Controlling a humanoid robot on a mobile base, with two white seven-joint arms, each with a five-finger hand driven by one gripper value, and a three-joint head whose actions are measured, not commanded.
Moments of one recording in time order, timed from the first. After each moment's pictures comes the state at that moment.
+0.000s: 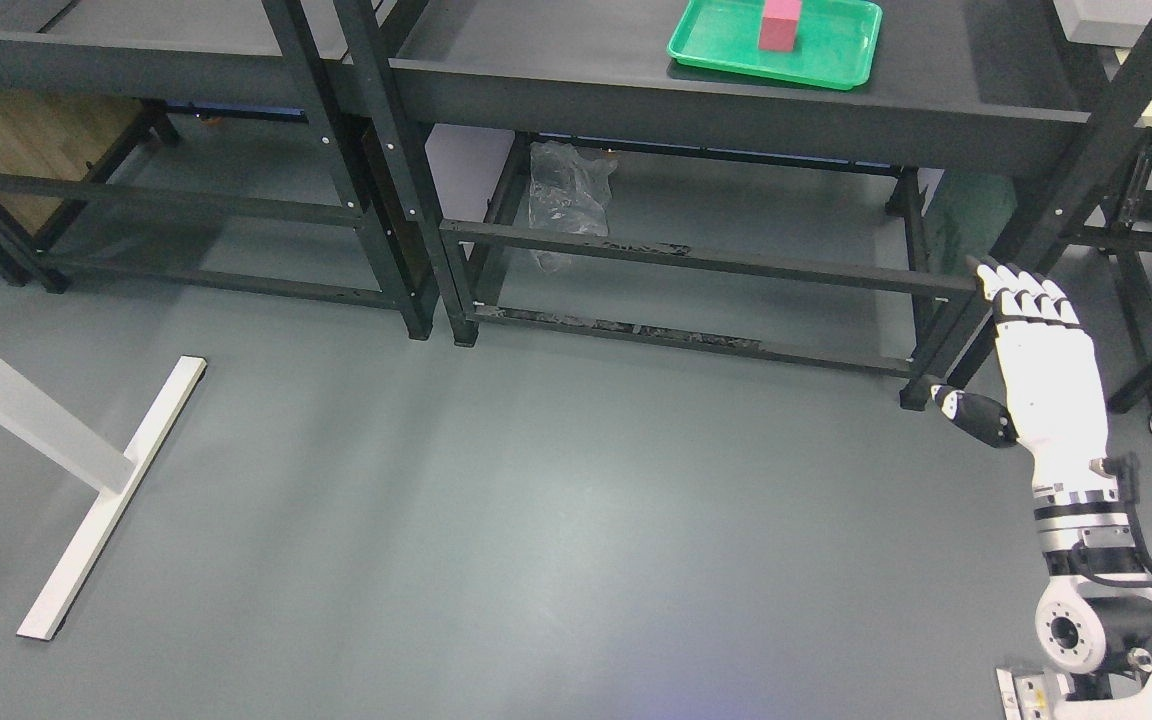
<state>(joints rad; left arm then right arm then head) 0.00 0.00 0.04 0.00 0.00 -0.11 -0.08 0.00 -0.14 -0.06 -1.64 1.06 -0.25 -0.16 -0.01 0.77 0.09</state>
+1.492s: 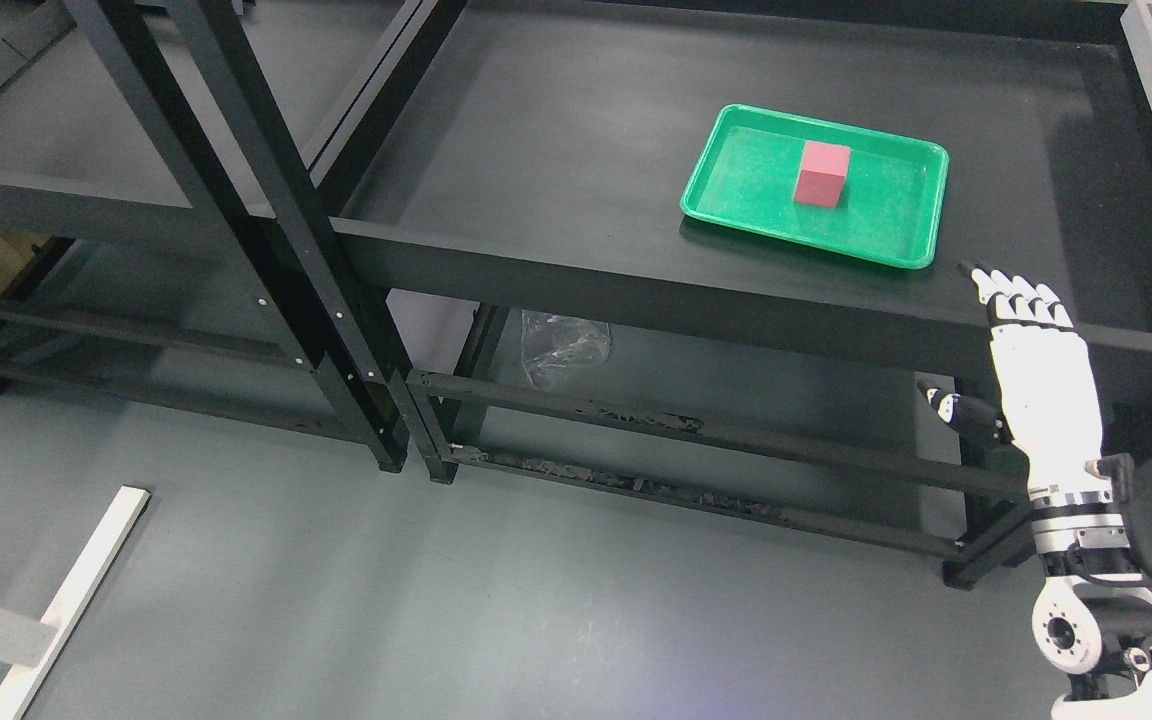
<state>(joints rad) 0.00 0.00 0.04 0.00 0.00 -0.11 -0.08 0.00 -0.14 -0.06 -1.62 1.06 -0.25 -0.16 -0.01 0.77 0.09</state>
